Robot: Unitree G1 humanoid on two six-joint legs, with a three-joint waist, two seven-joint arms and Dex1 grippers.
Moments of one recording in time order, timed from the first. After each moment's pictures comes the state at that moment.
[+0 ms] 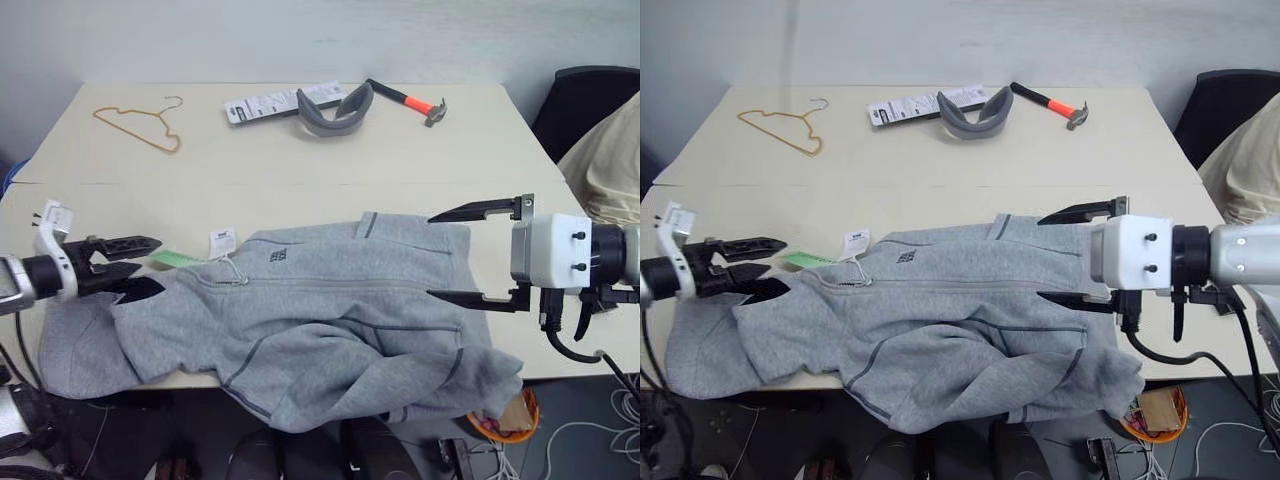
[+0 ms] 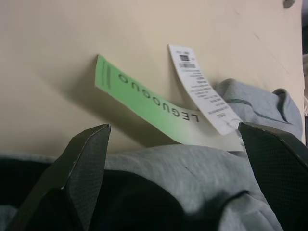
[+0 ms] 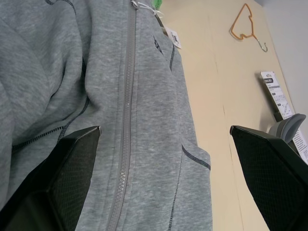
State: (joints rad) left arm -0.64 0.89 0.61 0.43 -0.78 1.61 -0.39; right arm -0.38 -1.13 -0.17 -0.51 0.46 0.24 1.15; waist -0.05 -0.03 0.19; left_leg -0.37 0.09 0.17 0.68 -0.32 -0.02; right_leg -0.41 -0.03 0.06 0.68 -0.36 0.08
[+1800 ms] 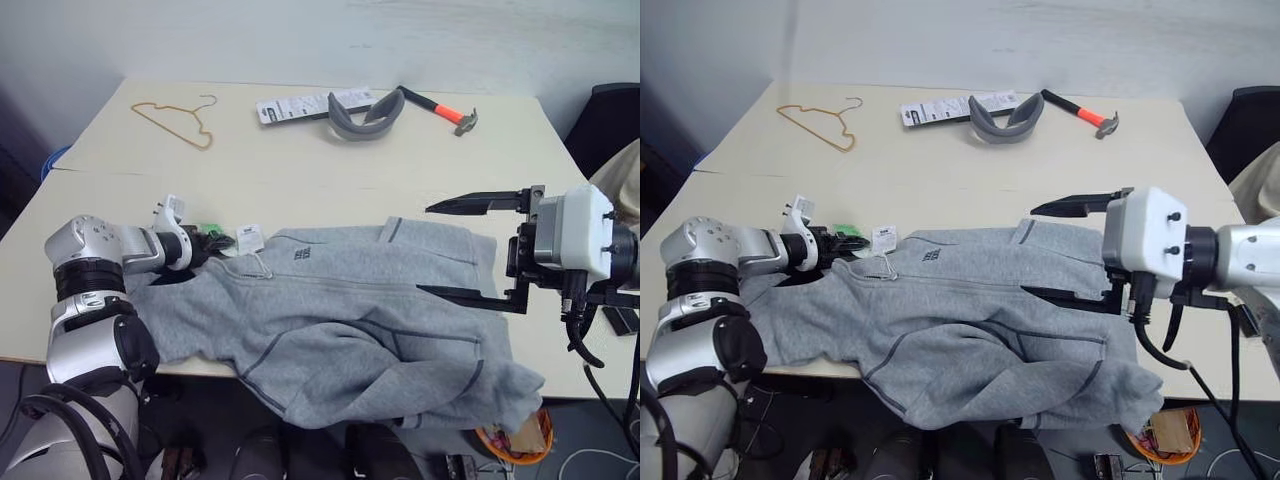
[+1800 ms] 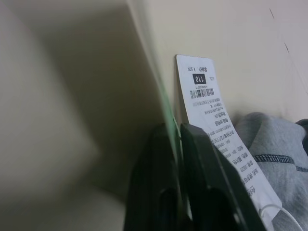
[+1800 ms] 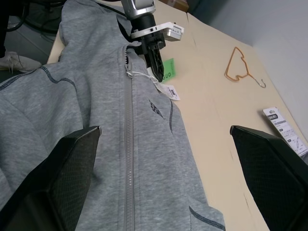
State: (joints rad) left arm -1.01 0.56 0.48 0.84 -0.50 1.35 -0.29; right arm -0.35 -1.08 -0.25 -0.60 0.67 0.41 1.04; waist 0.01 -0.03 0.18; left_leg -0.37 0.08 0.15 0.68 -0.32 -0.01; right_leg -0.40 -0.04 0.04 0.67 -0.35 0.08
